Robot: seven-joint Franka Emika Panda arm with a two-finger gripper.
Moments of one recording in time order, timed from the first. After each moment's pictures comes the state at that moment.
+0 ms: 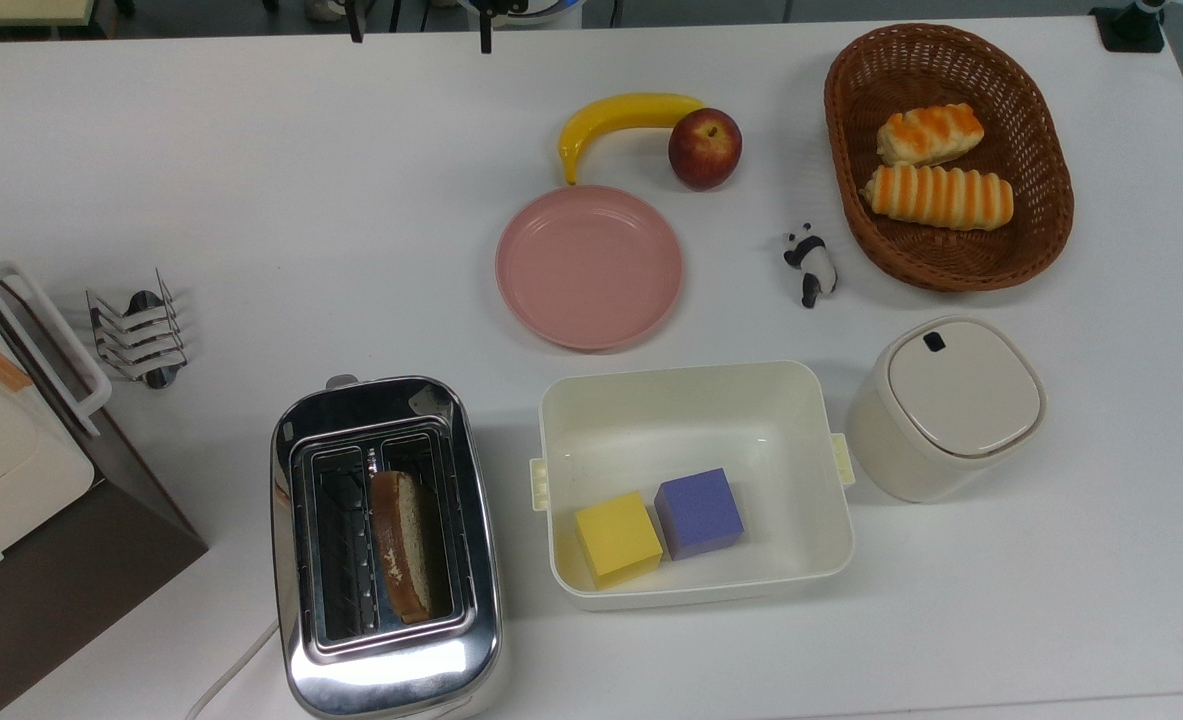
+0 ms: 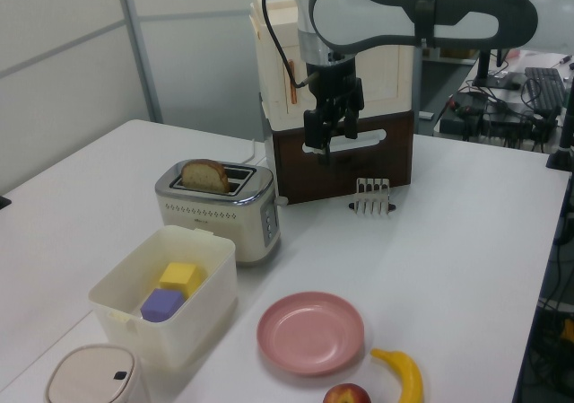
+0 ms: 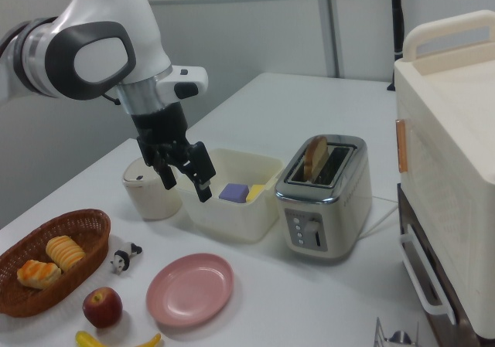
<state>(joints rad) 0.01 0.07 -0.02 -1.47 -0.08 1.53 0.01</state>
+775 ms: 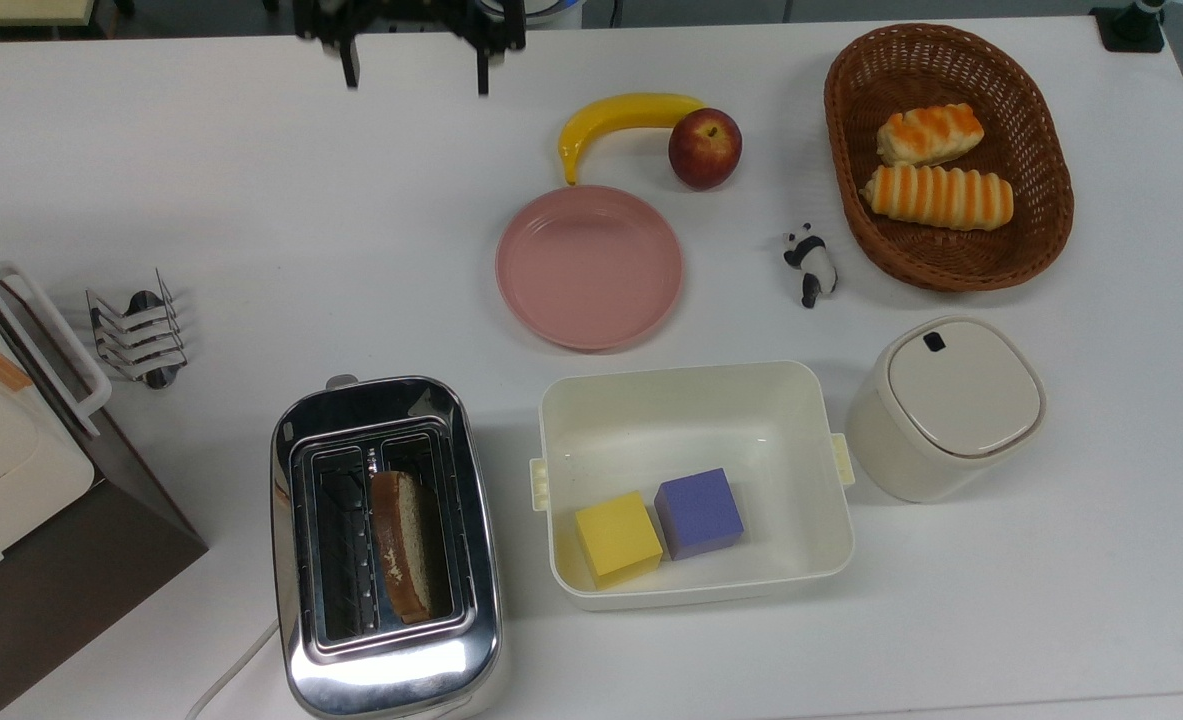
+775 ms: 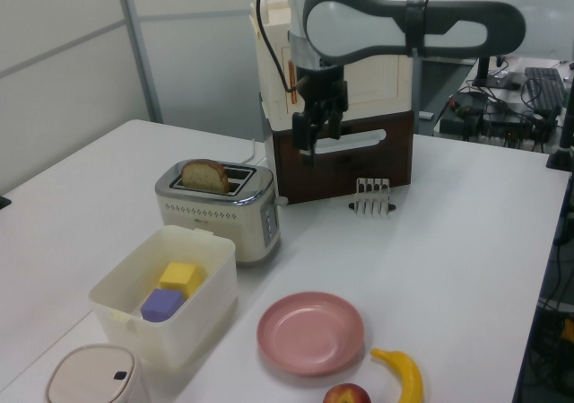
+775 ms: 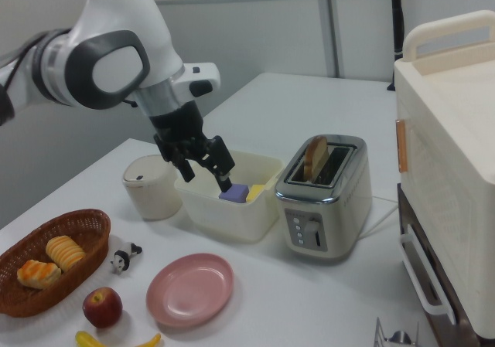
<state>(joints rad) 0.01 0.11 -0.03 -1.48 -0.08 1.68 -0.03</state>
